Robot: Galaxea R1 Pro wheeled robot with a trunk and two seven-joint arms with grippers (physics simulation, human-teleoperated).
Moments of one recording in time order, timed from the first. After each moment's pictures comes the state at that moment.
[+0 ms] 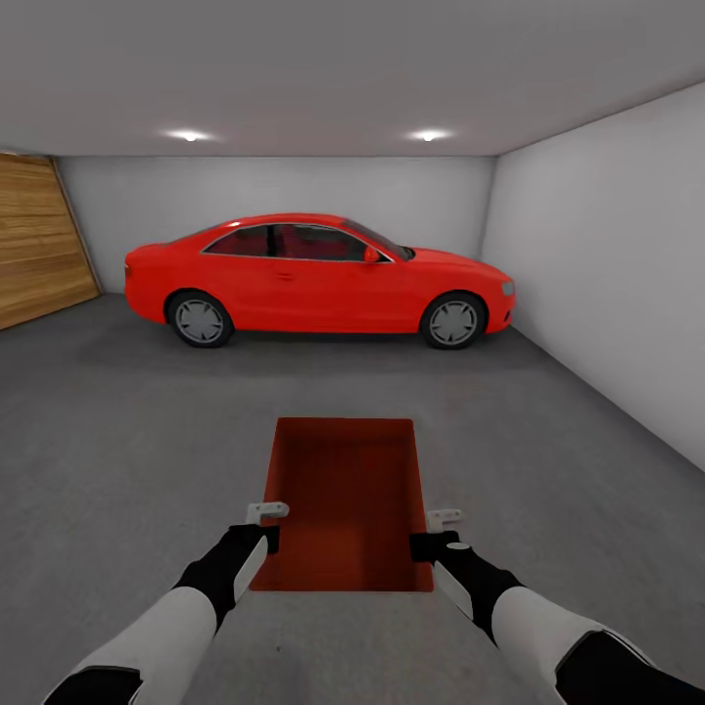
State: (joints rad) left arm -0.74 -0.10 -0.02 -0.43 0.08 0.40 0.28; right arm -0.79 0.06 0.57 -0.21 -0.50 0.07 -0.12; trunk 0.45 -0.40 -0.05
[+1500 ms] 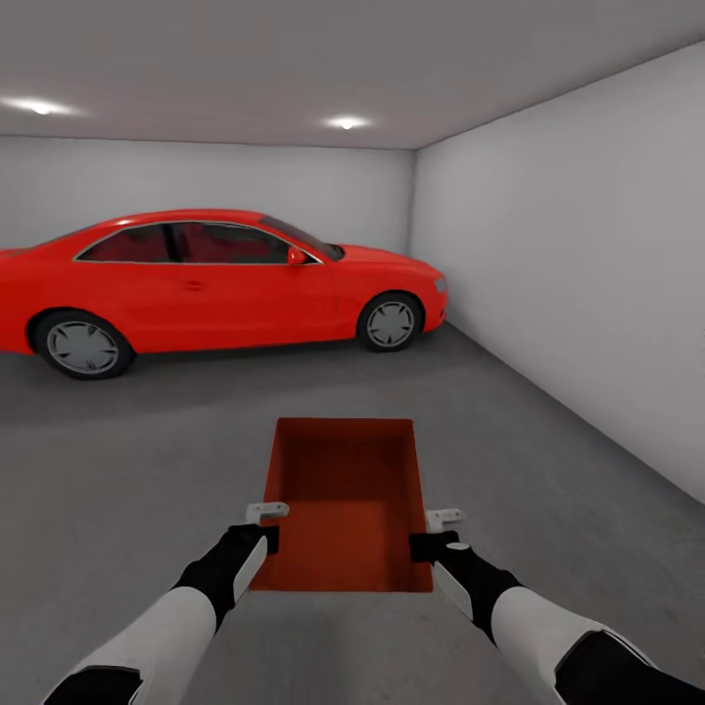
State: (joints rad) left arm -0.74 -0.10 -0.02 -0.43 0.08 0.40 0.28; right arm -0.79 0.06 0.57 -0.20 -0.50 0.07 -0.13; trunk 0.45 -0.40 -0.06
